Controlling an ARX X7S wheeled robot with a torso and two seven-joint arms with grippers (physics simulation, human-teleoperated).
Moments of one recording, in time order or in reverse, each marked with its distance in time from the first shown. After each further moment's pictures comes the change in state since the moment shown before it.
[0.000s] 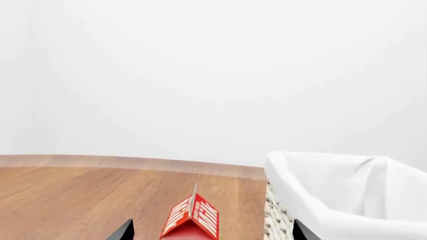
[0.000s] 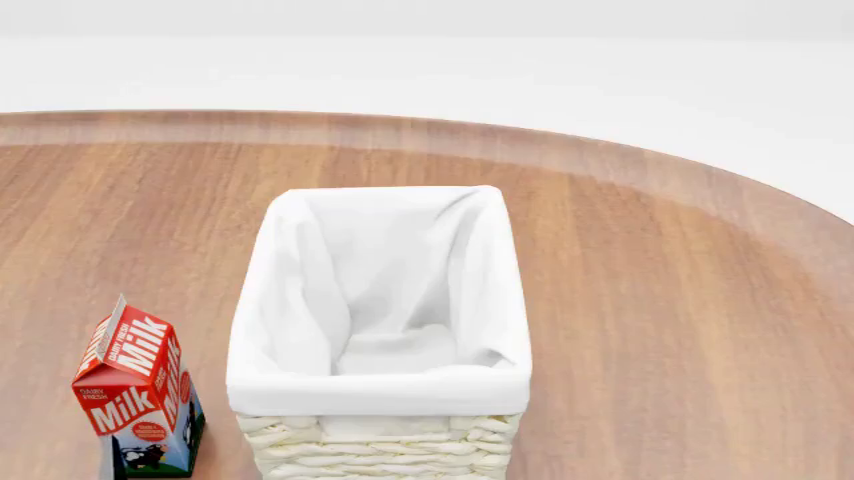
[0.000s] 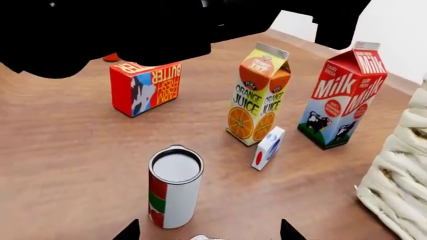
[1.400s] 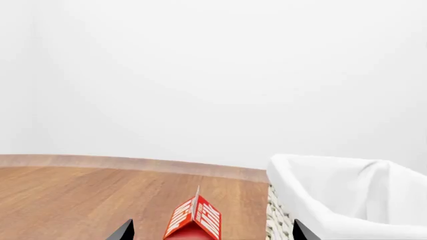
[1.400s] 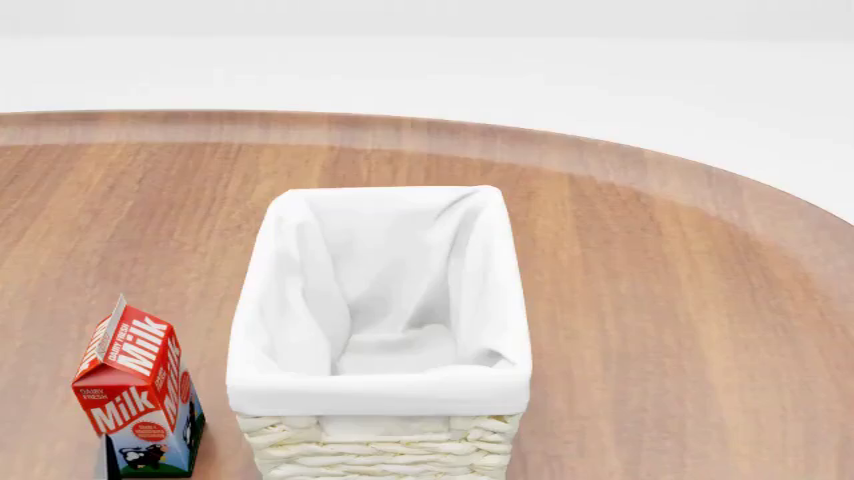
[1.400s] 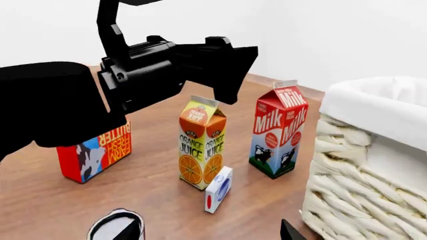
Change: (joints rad) left arm 0.009 0.016 -0.024 0.007 0.003 0.000 0.015; right arm -0.001 -0.022 0.132 -0.031 0.204 -0.046 0.005
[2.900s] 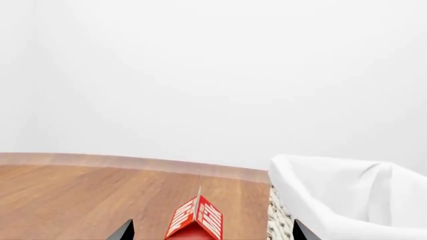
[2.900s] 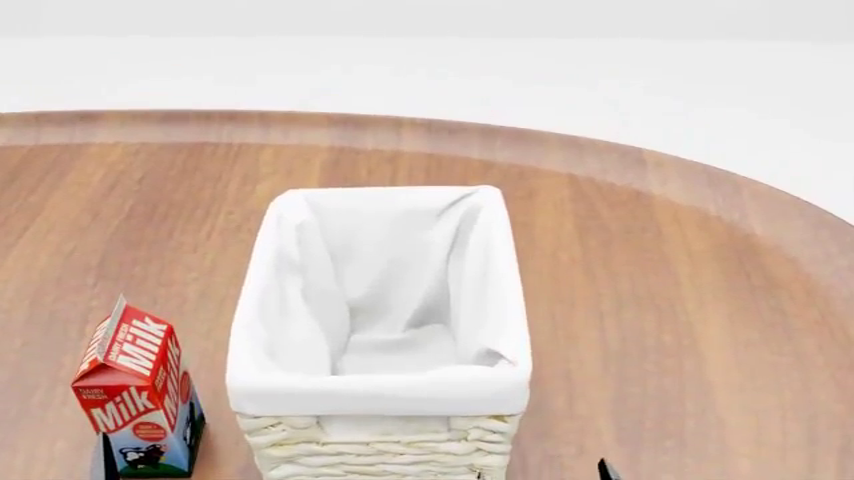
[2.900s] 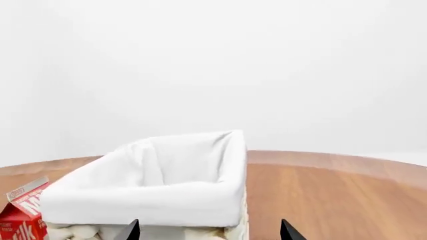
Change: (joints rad) left arm -0.001 0.020 -0.025 -0.005 0.000 -0.004 0.024; right arm 0.072 -0.196 0.335 0.049 0.155 0.004 0.417
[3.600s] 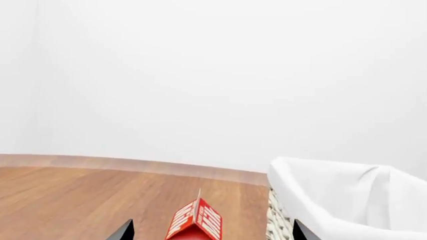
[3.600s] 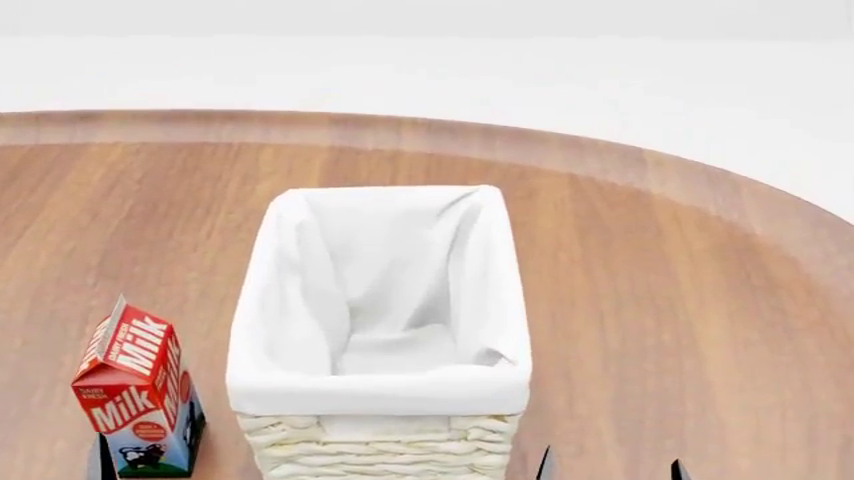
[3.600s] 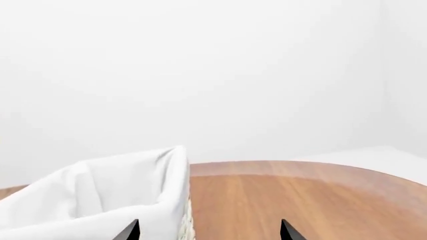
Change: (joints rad) left arm 0.012 0.010 -0.011 0.013 0.007 0.005 0.010; right arm -0.008 -0.075 0.074 -0.010 -0.079 0.000 0.153
